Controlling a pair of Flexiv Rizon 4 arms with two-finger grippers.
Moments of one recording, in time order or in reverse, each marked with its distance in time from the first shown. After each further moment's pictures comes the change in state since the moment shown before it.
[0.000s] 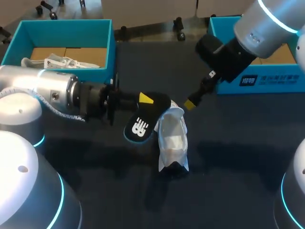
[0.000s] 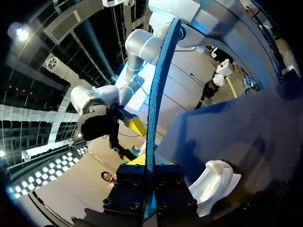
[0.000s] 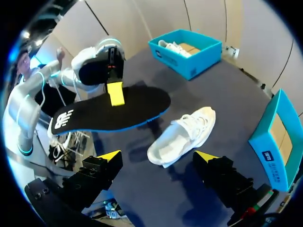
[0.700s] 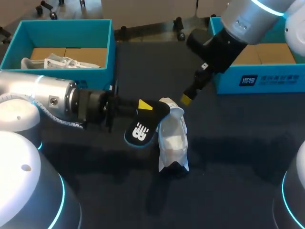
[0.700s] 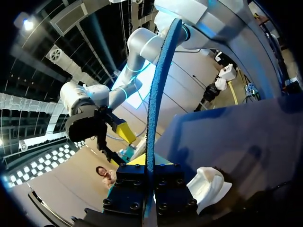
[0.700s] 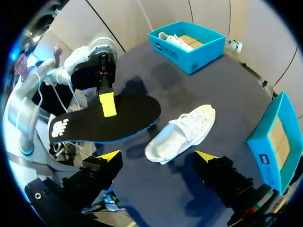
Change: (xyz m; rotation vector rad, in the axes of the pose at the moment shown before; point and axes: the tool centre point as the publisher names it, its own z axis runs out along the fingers) left arm 0.016 -0.006 -0.002 -0.022 0.004 -0.080; right arm -0.008 0.012 0.001 0.082 -0.024 -0.054
